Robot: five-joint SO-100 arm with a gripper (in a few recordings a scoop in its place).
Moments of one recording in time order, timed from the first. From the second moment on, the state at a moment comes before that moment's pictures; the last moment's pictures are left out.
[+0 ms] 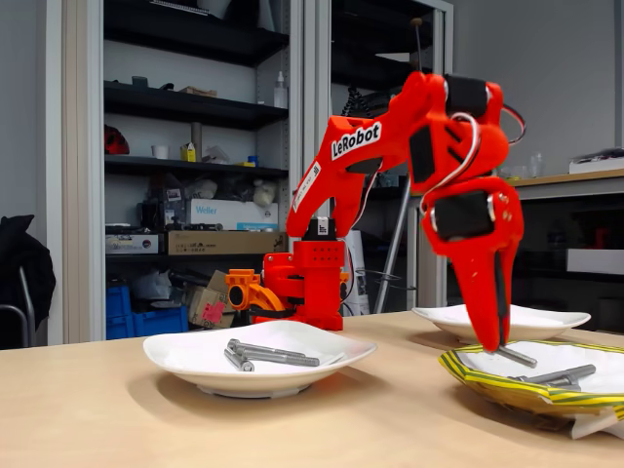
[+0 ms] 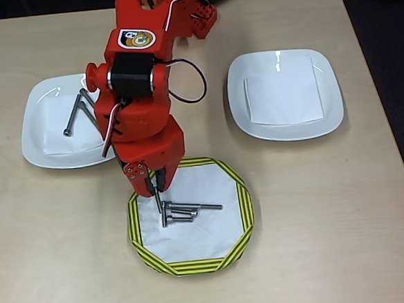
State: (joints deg) arm 5.8 47.2 38.2 88.0 53.3
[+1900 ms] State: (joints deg) arm -18.6 85.5 85.5 64.8 76.6
